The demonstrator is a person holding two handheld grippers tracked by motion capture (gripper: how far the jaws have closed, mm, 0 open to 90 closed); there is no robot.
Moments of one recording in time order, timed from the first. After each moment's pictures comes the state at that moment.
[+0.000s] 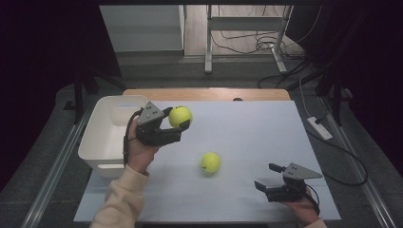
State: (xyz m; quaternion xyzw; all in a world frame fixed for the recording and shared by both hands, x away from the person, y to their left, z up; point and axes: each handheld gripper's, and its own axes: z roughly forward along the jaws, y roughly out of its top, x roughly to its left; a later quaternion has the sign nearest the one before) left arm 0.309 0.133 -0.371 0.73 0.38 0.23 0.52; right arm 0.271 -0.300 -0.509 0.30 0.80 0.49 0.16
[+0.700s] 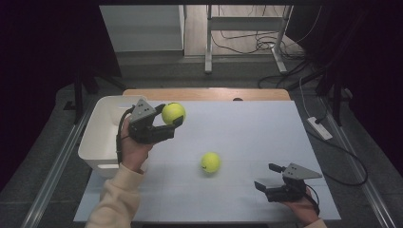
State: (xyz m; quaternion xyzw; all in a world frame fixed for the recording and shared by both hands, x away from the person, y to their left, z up) left arm 0.308 0.148 -0.365 0.72 0.39 0.25 0.52; right arm 0.271 -0.300 -0.510 0.30 0.80 0.49 0.16
